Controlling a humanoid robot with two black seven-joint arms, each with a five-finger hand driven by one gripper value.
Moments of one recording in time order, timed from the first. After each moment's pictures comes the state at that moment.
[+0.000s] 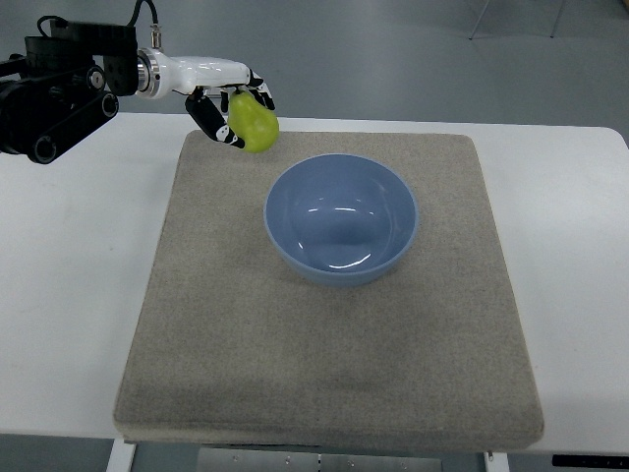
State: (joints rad) left arm -1.36 0.40 -0.11 -0.67 1.39 -0.31 -0.35; right arm 0.02 0.00 -0.10 0.17 -0.04 -0.09 0.01
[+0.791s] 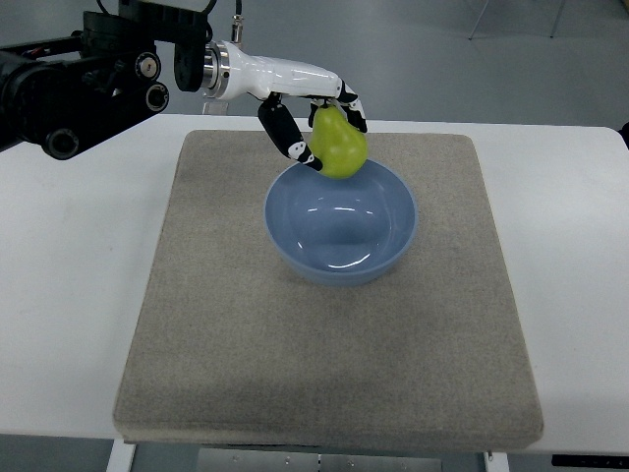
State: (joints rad) left arm -1.43 0.40 -0.13 -0.98 1.34 -0.39 -0.35; right arm 0.02 0.00 -0.10 0.17 -0.04 -0.09 0.01
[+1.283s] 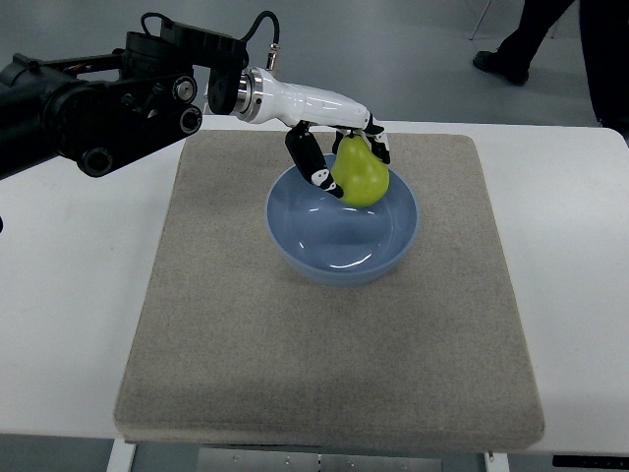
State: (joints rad) left arm -1.42 0.31 -0.10 -0.95 1.37 -0.38 -0.35; right arm 0.02 0.00 -0.10 0.17 -0.04 -0.09 0.01
